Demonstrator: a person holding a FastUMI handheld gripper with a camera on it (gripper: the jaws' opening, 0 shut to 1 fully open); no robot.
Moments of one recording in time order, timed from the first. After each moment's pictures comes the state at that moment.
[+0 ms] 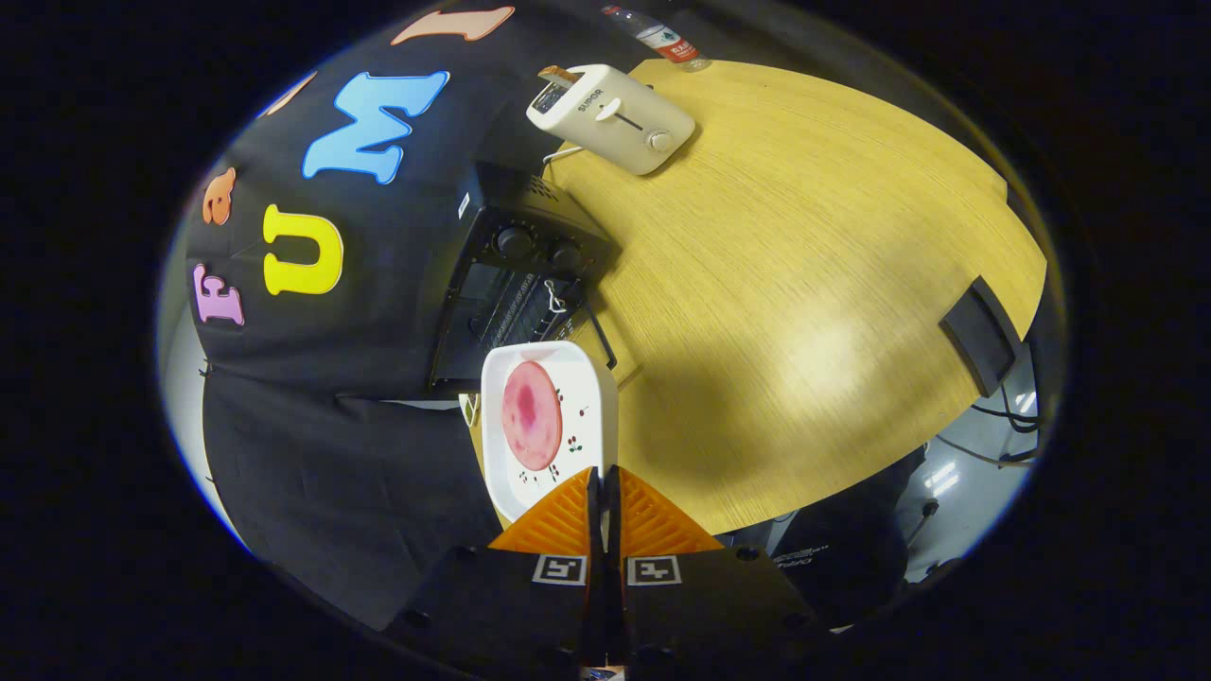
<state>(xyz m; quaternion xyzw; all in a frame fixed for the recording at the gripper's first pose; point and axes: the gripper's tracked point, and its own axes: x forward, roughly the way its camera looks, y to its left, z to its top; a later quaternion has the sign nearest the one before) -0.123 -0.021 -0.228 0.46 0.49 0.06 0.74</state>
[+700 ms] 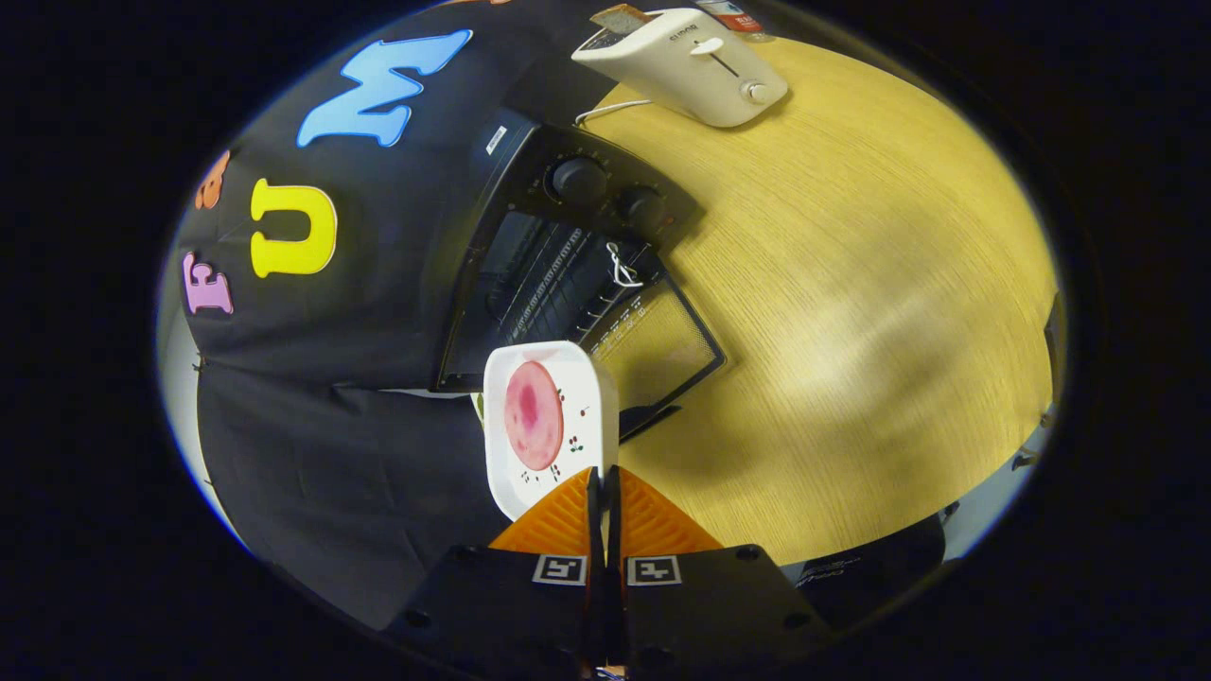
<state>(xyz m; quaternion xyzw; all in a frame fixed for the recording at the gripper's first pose) -0.033 0.057 -0.248 0.46 0.51 0.07 0.72</state>
